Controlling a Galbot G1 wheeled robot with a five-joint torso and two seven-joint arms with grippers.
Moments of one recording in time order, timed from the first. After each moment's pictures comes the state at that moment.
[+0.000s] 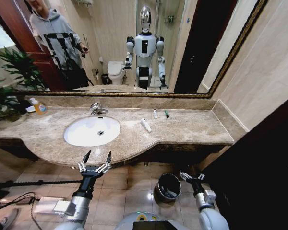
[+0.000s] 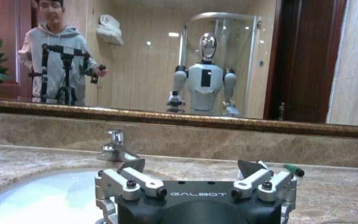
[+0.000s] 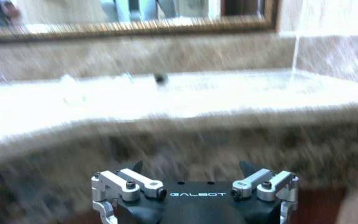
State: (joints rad) left arm 1.93 -1.44 -0.60 -2.42 -0.21 -0.08 0.08; right arm -1.75 1.41 0.63 2.03 0.26 0.08 0.03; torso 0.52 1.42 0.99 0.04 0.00
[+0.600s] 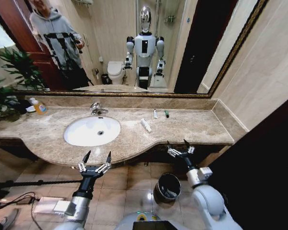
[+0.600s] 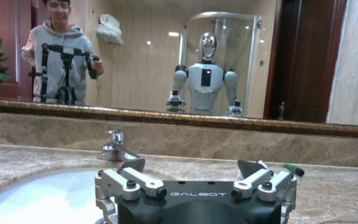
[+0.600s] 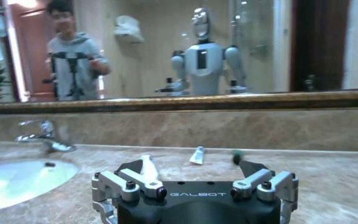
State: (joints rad) left arm 1.93 -1.44 -0.60 -2.42 -0.21 -0.08 0.08; right arm -1.47 1.26 0.46 2.13 0.28 -0.09 0.00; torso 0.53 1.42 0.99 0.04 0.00
